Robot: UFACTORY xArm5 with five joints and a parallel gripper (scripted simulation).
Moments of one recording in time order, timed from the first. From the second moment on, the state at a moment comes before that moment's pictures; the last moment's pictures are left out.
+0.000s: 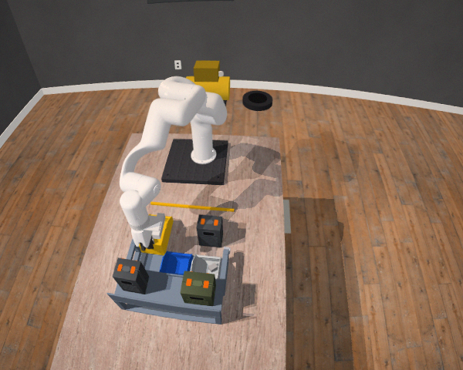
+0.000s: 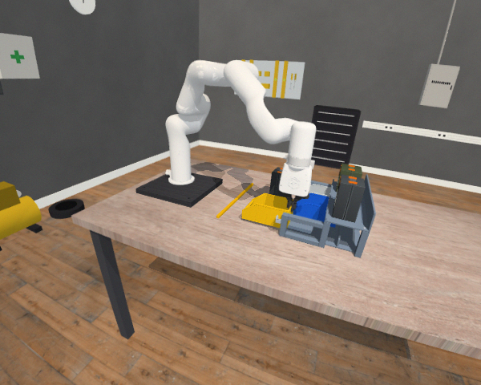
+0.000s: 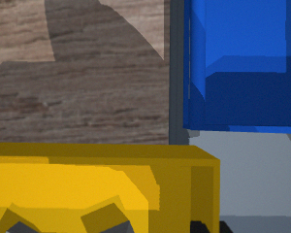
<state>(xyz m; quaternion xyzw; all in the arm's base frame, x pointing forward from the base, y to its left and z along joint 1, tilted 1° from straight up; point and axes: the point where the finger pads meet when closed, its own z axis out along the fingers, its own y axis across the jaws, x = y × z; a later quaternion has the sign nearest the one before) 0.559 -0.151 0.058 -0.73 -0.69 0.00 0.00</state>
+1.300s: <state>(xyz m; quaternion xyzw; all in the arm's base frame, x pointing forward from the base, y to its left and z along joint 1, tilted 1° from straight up) 0.550 -0.151 0.062 -0.73 -0.69 0.00 0.00</state>
